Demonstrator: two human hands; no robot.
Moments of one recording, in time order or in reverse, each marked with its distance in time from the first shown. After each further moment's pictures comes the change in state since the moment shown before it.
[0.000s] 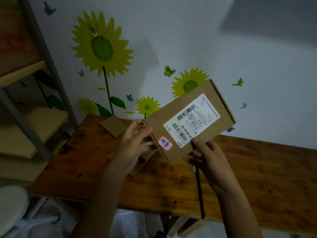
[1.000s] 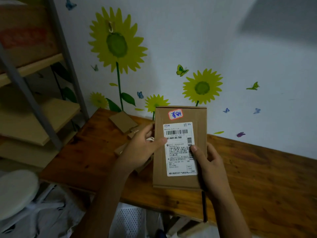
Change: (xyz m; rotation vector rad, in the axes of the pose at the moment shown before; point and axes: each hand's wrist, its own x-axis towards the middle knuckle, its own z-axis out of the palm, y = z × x) left_hand -0.002 -0.012 -0.015 0.357 -0.131 0.085; right_hand 0.005 0.027 0.013 -0.050 -0.058 -0.172
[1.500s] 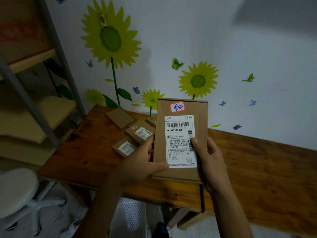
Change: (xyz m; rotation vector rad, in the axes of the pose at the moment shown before) left_hand -0.029 -0.034 0.010 0.105 -0.247 -0.116; right_hand -0.007 0.004 -0.013 0.071 0.038 0.030
